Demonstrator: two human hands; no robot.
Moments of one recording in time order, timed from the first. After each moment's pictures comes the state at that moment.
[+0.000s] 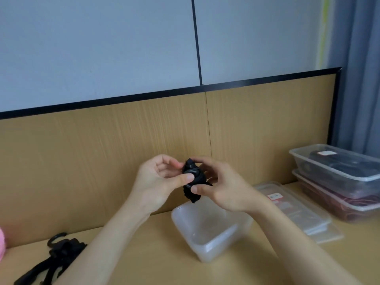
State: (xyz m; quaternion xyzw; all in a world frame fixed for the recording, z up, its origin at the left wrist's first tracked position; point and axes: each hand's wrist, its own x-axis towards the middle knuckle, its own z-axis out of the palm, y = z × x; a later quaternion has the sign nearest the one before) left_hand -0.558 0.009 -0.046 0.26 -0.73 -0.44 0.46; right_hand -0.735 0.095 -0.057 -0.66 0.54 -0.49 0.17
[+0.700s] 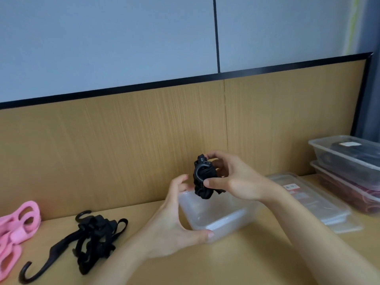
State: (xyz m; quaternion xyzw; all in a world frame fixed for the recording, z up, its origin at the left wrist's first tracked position) left_hand -0.505 0.050 -0.112 0.28 -0.85 -0.36 0.26; right_hand -0.723 0.097 -0.058 -0.65 0.54 -0.46 0.27
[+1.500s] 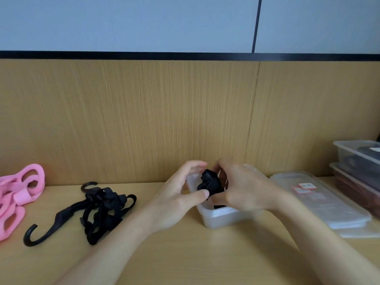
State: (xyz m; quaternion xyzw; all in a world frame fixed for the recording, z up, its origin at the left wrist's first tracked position) left_hand -0.492 0.045 -0.103 0.28 -0.80 -0.44 0.29; right_hand -0.689 0.094 -0.077 -0.69 0.67 -0.23 0.15
